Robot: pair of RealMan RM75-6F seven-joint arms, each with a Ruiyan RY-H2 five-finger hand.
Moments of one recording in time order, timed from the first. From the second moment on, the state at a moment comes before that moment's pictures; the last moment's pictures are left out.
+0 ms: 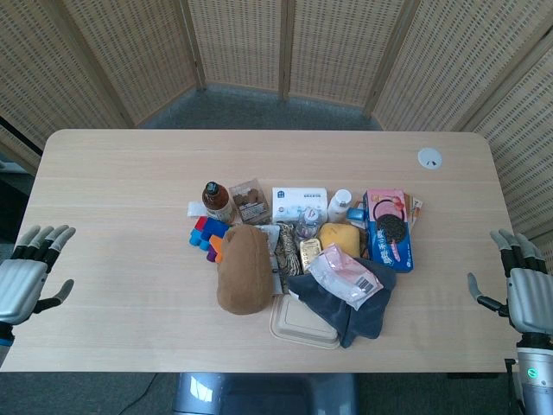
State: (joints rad) left arm -0.20 -0.96 -0.04 -1.76 1.52 1.30 0.05; right arm 0.11 -1.09 0.15 -1.72 -1.33 1.46 -0.06
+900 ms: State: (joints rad) left arm -0.65 -1.31 -0.07 -1.42 1.84 1.06 0.09; right arm 0.05 -1.03 0.15 -1.77 -1.31 1.52 -0.08
